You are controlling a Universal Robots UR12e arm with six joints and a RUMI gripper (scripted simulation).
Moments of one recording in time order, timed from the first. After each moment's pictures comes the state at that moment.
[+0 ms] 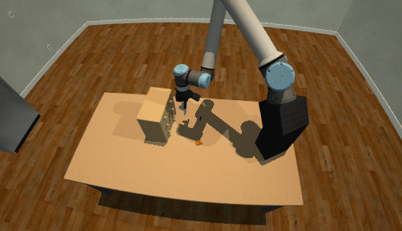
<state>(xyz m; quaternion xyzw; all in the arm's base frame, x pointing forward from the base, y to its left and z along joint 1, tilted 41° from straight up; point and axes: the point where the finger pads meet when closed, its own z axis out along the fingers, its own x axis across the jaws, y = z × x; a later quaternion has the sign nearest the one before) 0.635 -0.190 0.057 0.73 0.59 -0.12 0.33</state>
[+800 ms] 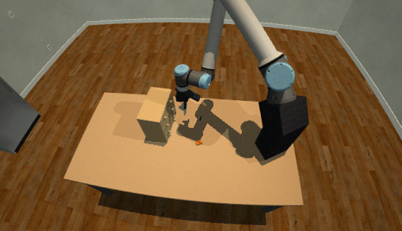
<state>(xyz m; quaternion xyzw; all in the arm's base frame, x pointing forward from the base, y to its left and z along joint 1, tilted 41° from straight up) 0.636 -0.191 0.056 0.73 0.59 -0.12 0.34</state>
